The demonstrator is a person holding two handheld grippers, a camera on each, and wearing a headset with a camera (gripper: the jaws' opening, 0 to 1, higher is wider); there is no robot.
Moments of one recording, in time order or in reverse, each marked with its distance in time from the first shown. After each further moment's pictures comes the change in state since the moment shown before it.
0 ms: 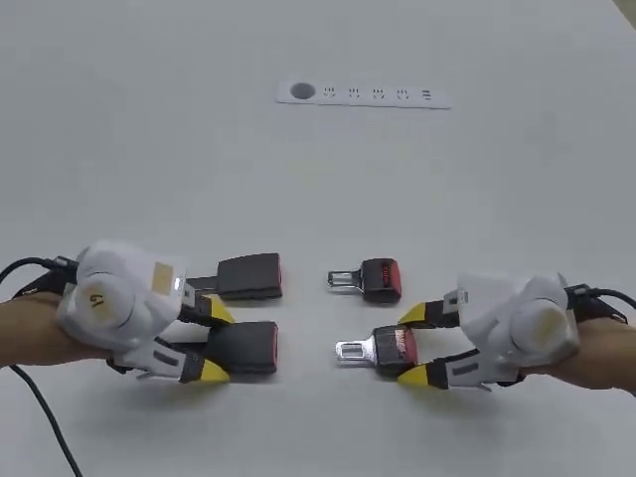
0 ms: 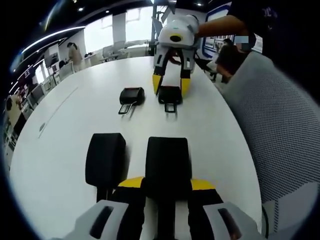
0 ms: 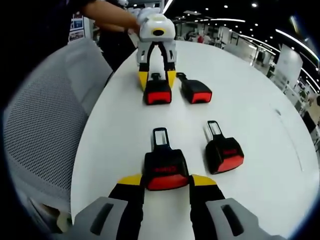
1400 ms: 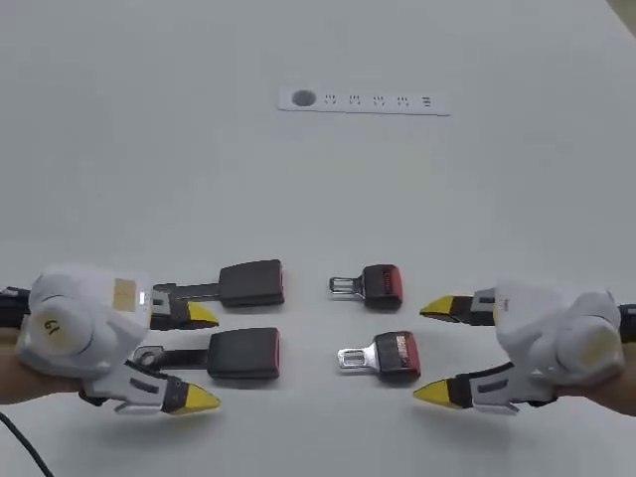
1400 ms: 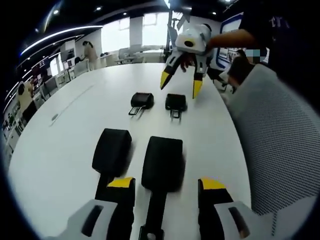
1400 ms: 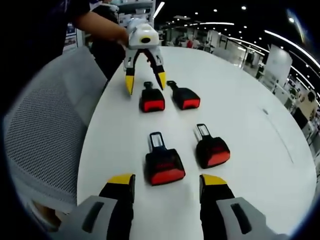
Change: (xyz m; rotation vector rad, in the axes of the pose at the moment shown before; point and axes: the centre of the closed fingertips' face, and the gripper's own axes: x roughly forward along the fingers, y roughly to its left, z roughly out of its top) left arm -0.018 -0.009 0.003 -0.093 -0.060 0.076; right arm -0.025 -0.001 0.005 0.042 -0.049 -0.077
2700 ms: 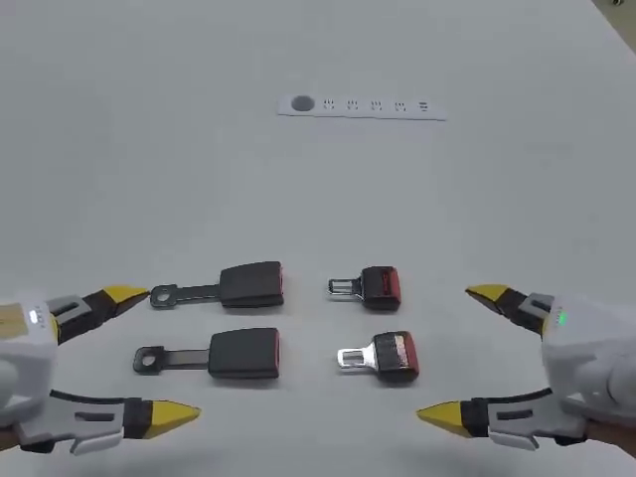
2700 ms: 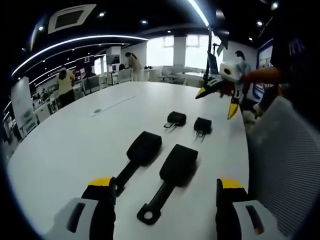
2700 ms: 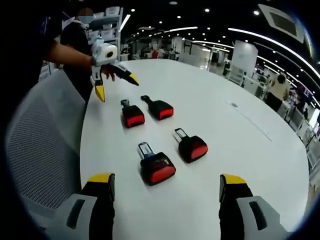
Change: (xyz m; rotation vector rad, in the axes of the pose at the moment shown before) left arm -0.053 0.004 0.006 -0.220 -0.200 0.289; right arm -0.035 -0.004 0.005 0.184 -0.095 -0.225
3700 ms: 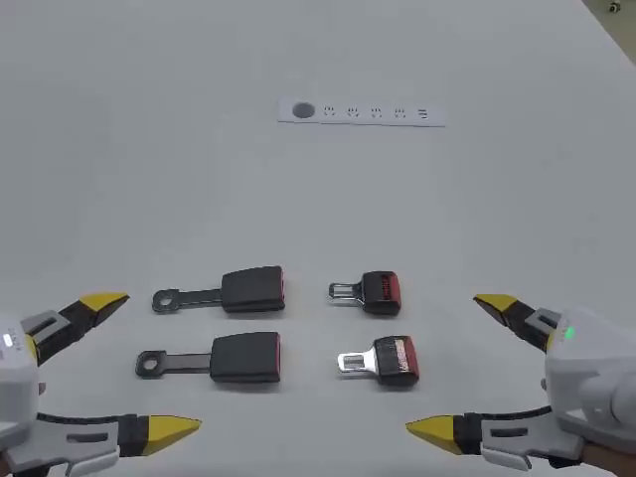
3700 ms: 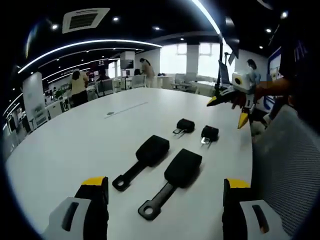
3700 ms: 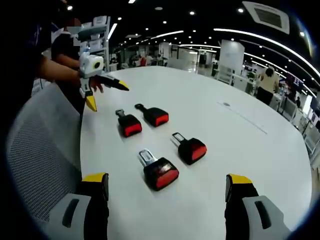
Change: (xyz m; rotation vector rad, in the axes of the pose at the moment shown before) left arm -0.016 0.004 0.003 -0.070 -0.084 0.116; right arm -0.005 0.006 0.006 0.111 -0.067 -0.068
